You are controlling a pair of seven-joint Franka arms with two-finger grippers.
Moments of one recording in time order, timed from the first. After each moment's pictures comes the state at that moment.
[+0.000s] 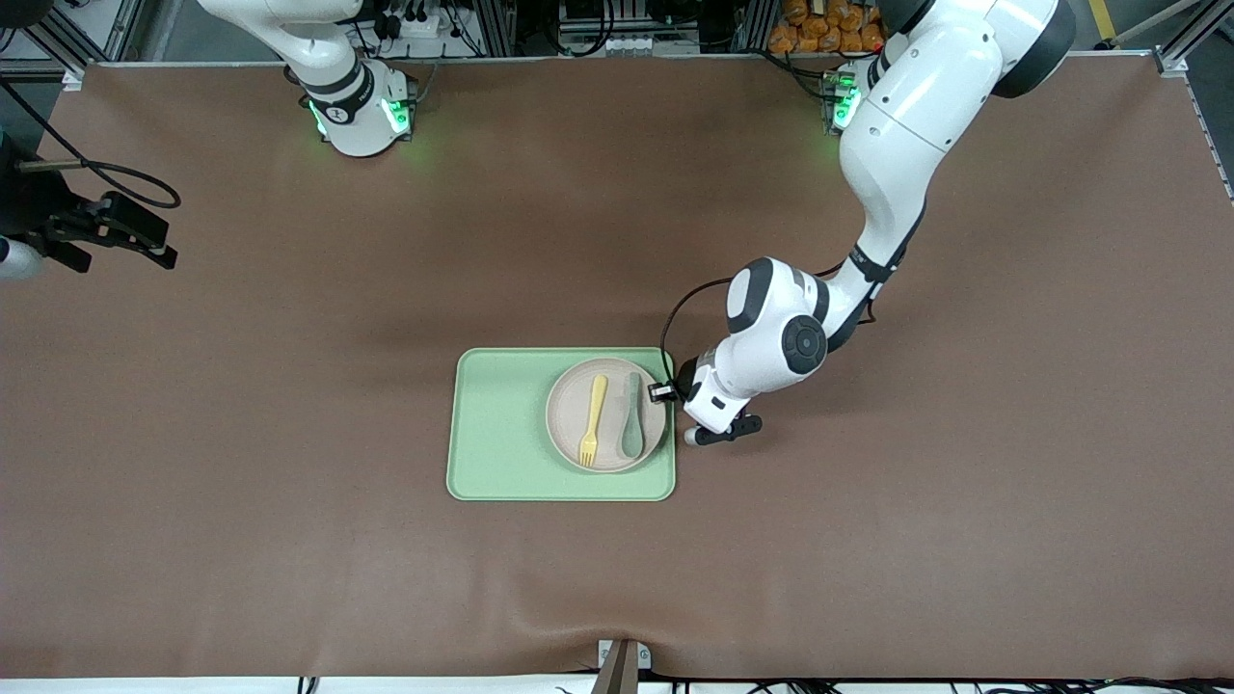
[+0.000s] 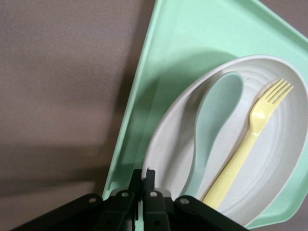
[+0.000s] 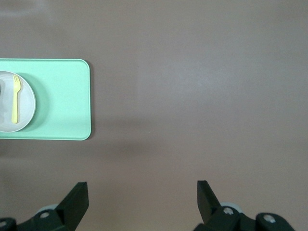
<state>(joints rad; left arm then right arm) -0.33 0.82 -0.31 -1.61 -0.42 2.56 -0.46 -0.02 0.00 0.04 -1.54 0.03 1.56 0.00</state>
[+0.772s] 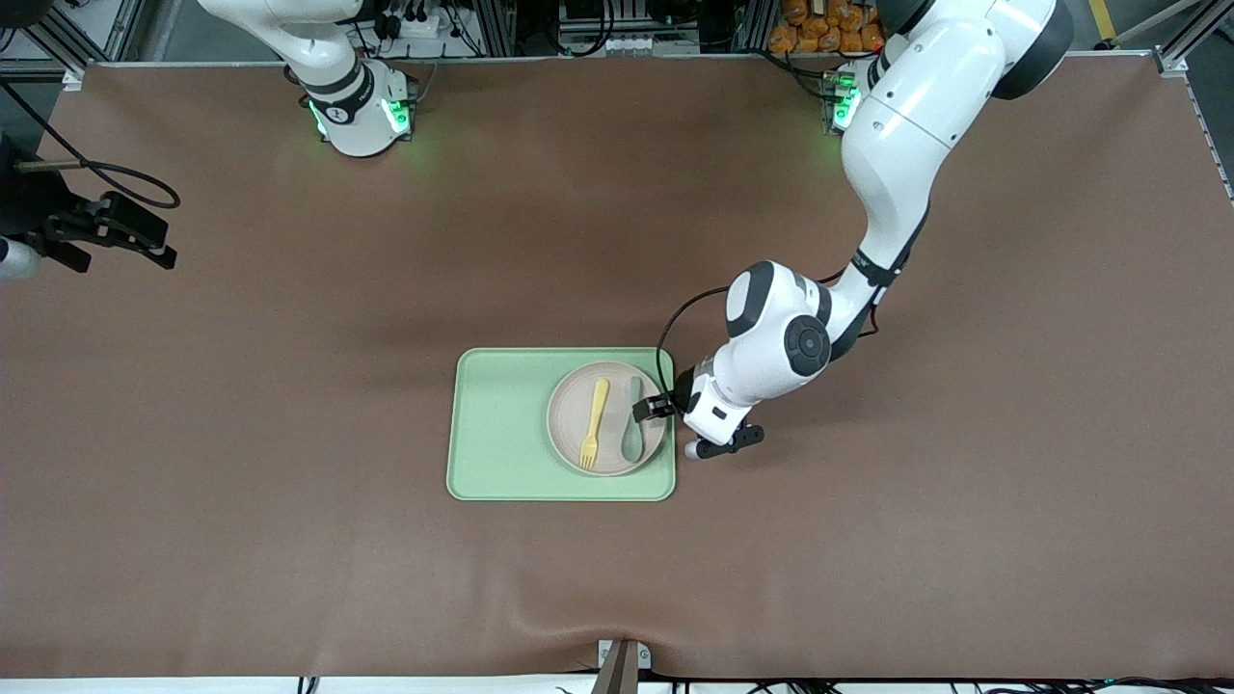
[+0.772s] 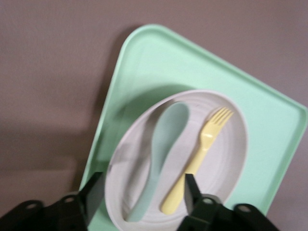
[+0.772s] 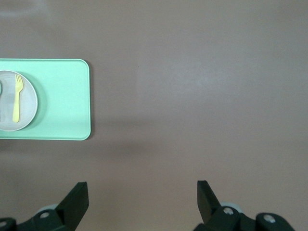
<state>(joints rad) -0.34 0.80 -0.31 -1.52 -0.36 2.55 -0.56 -0.02 0.00 0.04 -1.54 0.03 1.56 0.00</state>
